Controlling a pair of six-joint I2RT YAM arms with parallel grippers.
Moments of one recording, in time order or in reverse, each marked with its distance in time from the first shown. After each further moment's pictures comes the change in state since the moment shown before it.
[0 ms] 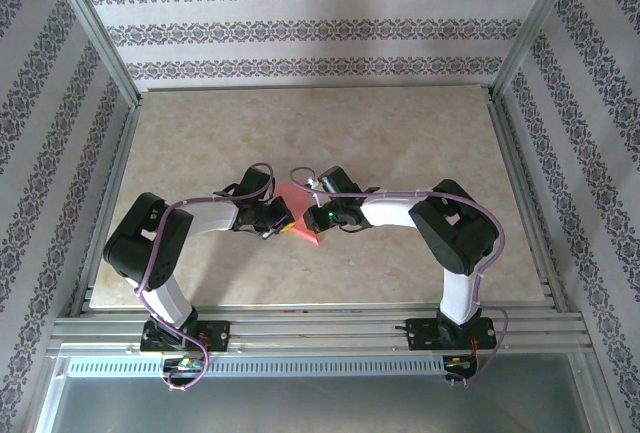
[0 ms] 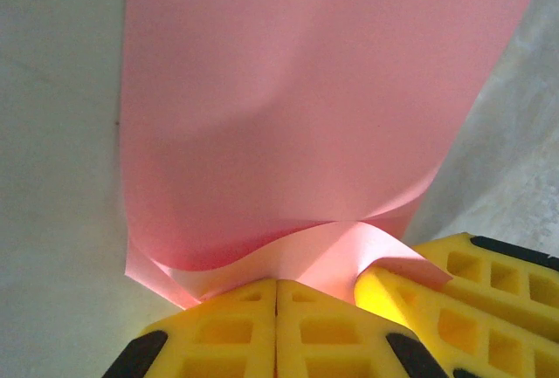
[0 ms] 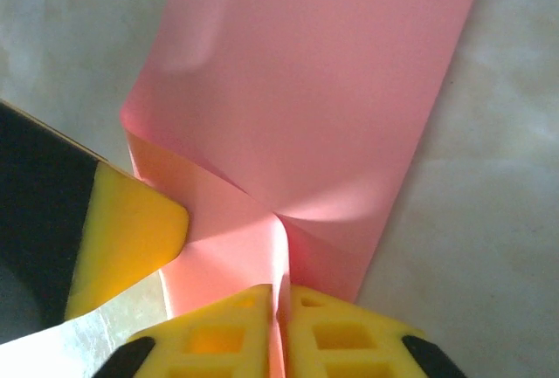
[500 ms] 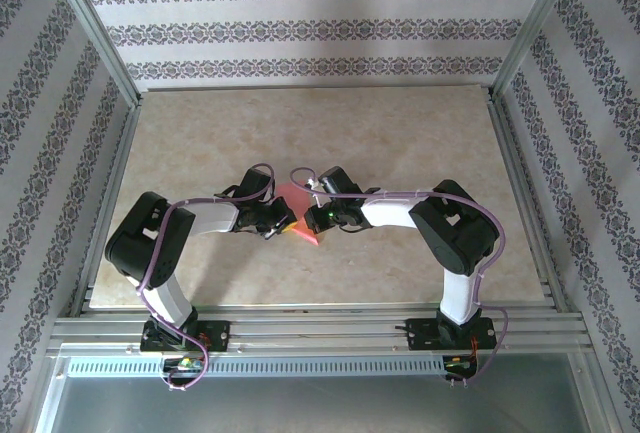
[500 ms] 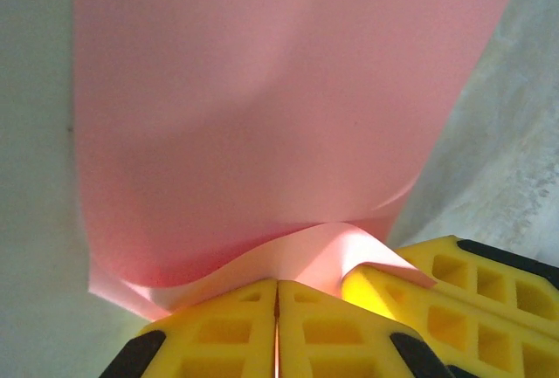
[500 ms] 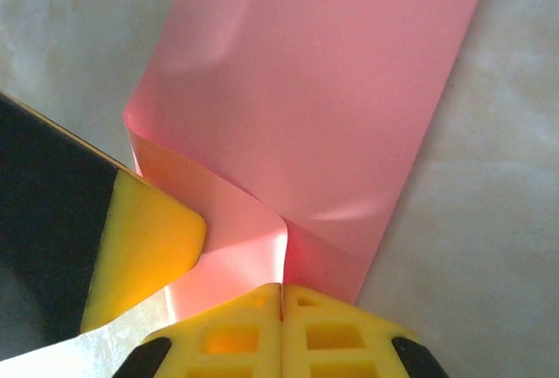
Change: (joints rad) left arm 0.000 0.009 -0.022 0.070 0.028 -0.018; right arm 0.000 -0.002 -0.009 0.014 0.005 -0.011
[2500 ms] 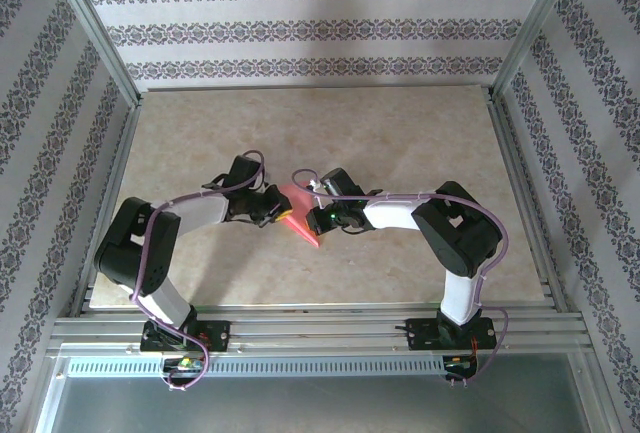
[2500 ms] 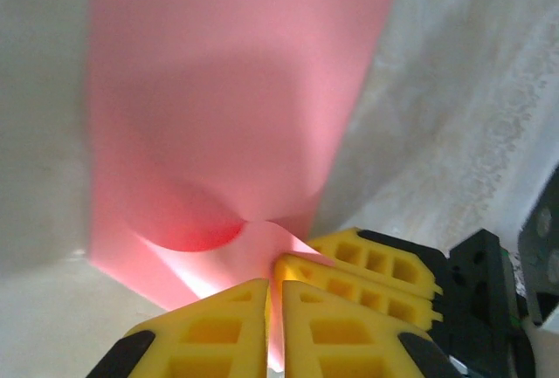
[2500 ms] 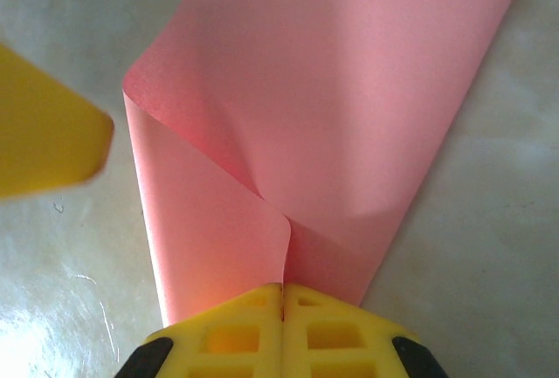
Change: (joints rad) left arm 0.059 -0.064 0.057 -0.070 0.077 0.063; right arm 0.000 -0.020 -0.026 0.011 0.000 0.000
